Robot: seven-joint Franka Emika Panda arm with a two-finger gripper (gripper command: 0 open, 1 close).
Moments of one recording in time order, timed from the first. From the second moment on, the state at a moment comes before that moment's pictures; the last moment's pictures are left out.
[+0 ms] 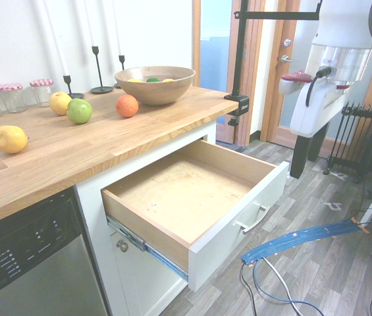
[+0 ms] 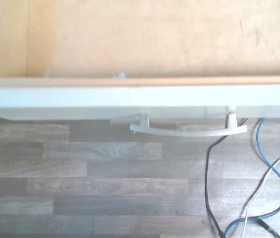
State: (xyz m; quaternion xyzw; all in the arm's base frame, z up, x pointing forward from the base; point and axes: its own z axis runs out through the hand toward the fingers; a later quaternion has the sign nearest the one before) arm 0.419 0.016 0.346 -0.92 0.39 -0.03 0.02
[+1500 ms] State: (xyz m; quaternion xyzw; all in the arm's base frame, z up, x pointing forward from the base) arm 0.447 0.000 0.121 -0.92 0.39 0.02 -0.01
